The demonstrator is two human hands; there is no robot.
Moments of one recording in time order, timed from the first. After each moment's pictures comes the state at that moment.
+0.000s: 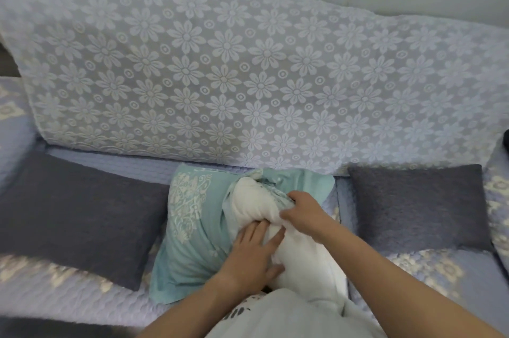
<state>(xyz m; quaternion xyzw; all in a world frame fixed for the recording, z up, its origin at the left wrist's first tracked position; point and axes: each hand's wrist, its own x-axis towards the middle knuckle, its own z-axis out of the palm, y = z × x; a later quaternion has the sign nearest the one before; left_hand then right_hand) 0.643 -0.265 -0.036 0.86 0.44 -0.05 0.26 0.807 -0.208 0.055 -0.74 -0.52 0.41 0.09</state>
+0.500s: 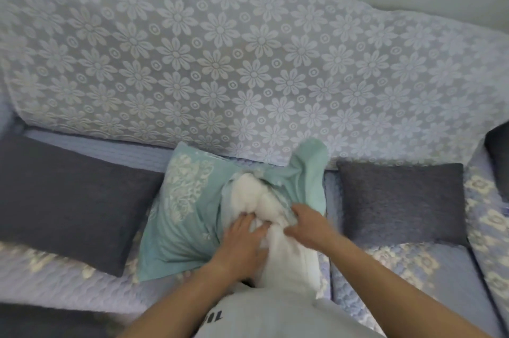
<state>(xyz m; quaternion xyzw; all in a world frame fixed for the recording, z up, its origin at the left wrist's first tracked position) 0.656 -0.266 -0.044 0.81 0.48 -0.04 0.35 0.848 -0.246 0.033 -0.74 -0.57 0.34 -0.05</state>
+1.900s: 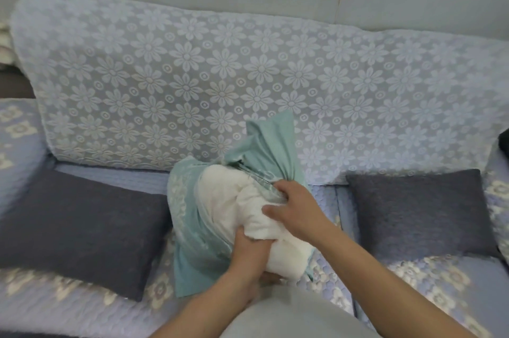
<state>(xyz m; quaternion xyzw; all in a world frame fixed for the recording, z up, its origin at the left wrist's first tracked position) 0.669 -0.271 0.073 0.23 0.62 0.29 0.69 0.791 -0.222 0.113 -0.68 -0.59 0.36 0.22</state>
